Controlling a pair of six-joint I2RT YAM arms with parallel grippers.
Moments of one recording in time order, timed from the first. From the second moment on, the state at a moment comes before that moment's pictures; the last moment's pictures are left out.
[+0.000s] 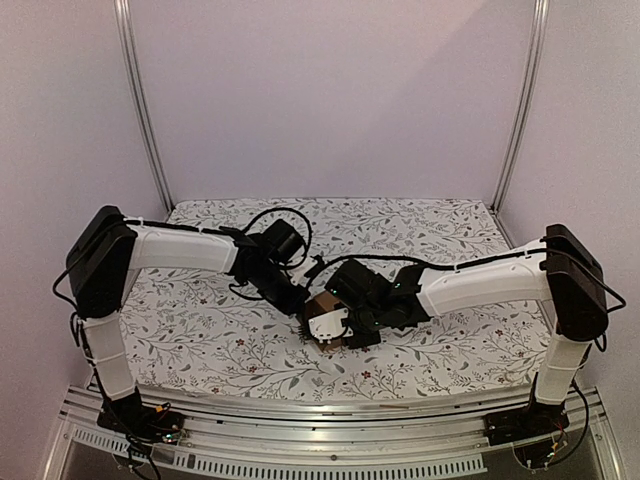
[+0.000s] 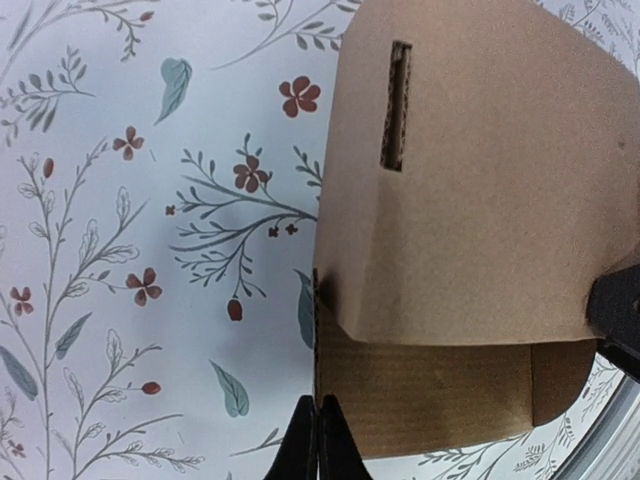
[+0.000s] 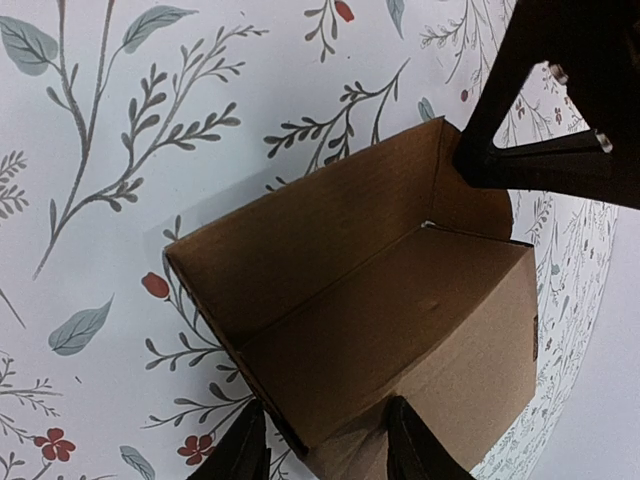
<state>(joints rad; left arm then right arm) -0.79 1.90 1.25 -0.48 0.15 -0.08 1.11 1.87 1.22 -0.41 0.21 -0.79</state>
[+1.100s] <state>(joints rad) -0.78 2.13 1.67 -0.85 0.17 -0.11 1.11 1.86 1.20 -0.40 0.20 -0.83</state>
